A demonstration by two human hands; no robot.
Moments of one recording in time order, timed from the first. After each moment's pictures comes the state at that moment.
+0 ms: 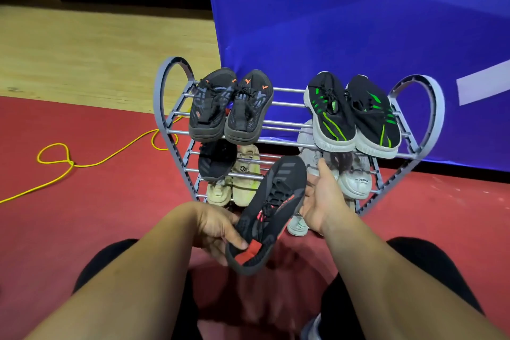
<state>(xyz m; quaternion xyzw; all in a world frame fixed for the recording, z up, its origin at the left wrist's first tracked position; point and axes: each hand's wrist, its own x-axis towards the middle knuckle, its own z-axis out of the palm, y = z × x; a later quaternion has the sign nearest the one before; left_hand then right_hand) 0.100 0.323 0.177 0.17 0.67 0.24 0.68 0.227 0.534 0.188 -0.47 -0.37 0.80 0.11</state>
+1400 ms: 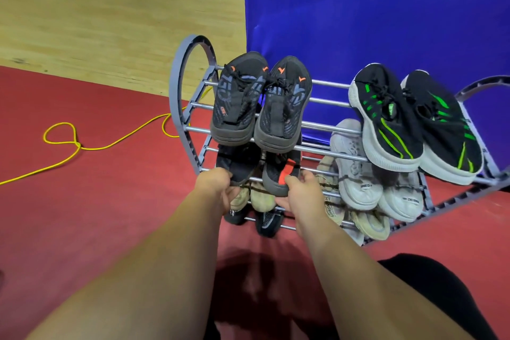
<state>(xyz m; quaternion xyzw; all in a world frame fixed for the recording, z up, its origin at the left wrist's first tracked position) 0.018 0.364 0.157 -0.28 0.62 0.66 0.31 0.124 0.492 0.124 -0.46 -0.55 0.68 0.14</state>
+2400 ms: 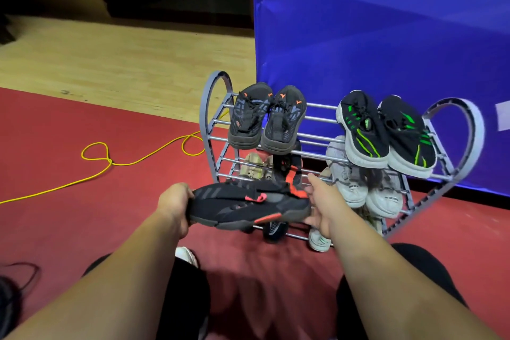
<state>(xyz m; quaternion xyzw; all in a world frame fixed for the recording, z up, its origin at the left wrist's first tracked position) 0.062 0.241 0.214 -0.27 0.67 0.66 0.21 0.191 0.499 0.191 -0.47 -0.49 0.73 0.03</state>
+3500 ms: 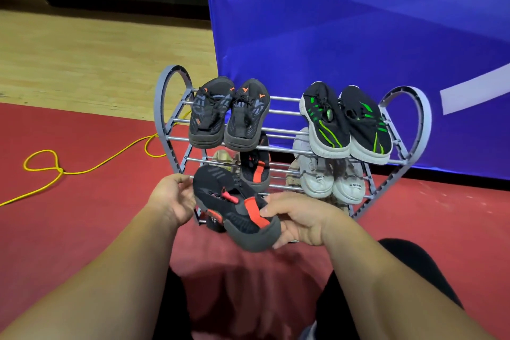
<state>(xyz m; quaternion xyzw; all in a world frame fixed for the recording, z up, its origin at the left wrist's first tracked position) 0.054 0.302 0.204 -0.23 0.53 0.74 0.34 0.235 0.503 0.214 -0.25 -0.56 0.76 -0.22</state>
